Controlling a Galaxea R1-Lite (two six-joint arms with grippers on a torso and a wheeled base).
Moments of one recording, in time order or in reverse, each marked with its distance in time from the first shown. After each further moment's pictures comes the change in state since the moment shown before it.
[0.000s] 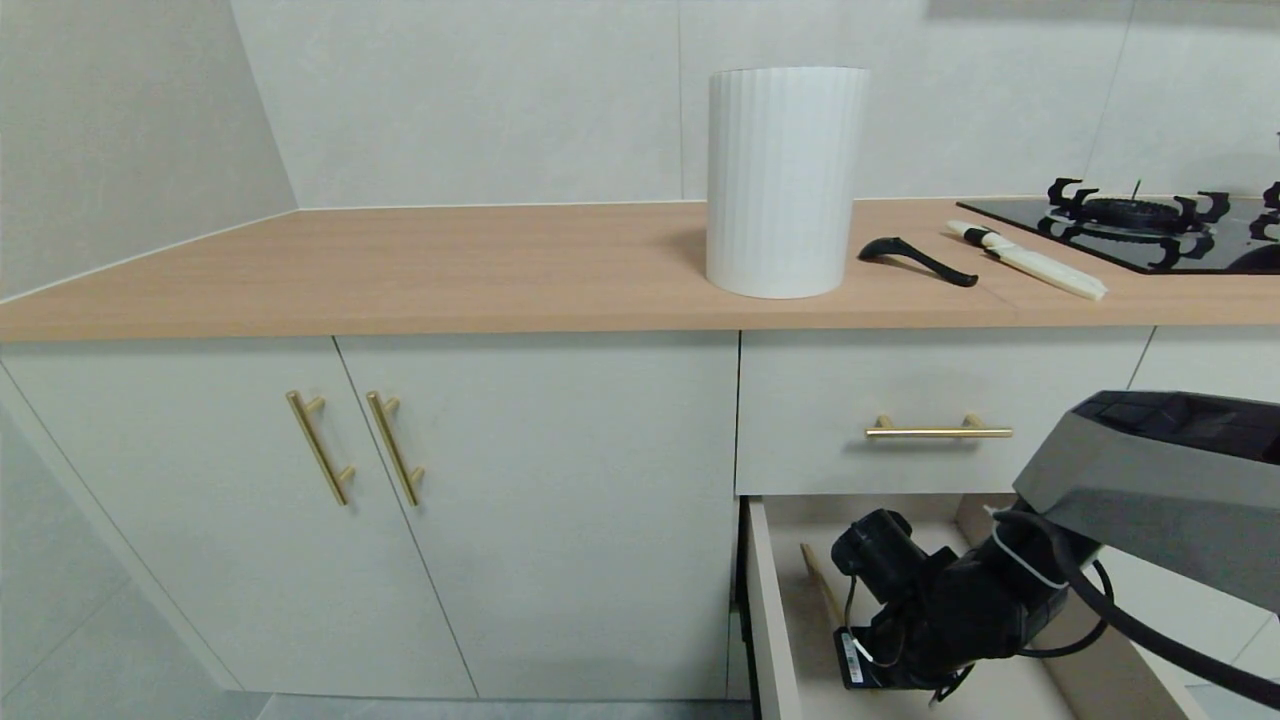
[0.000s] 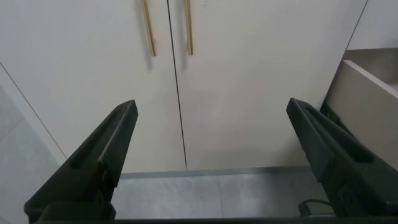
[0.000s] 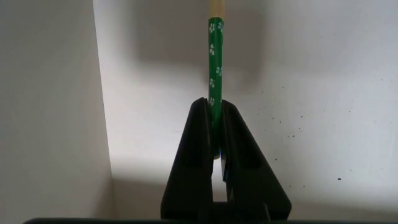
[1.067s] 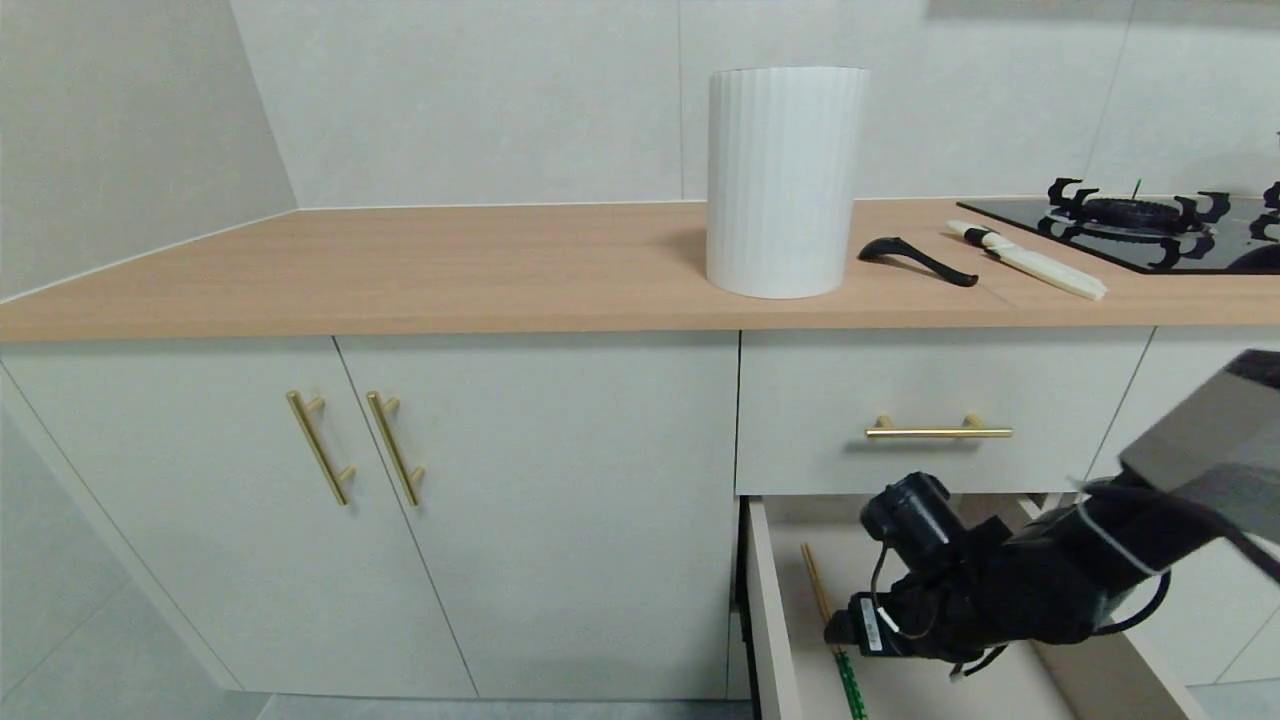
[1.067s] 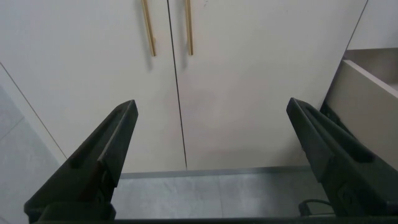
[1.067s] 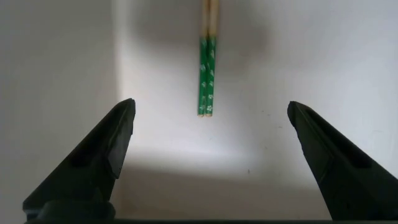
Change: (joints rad) left arm 0.000 0.000 0.000 0.000 0.000 0.000; right arm -0.014 -0.203 0.053 0.018 -0.019 -0.007
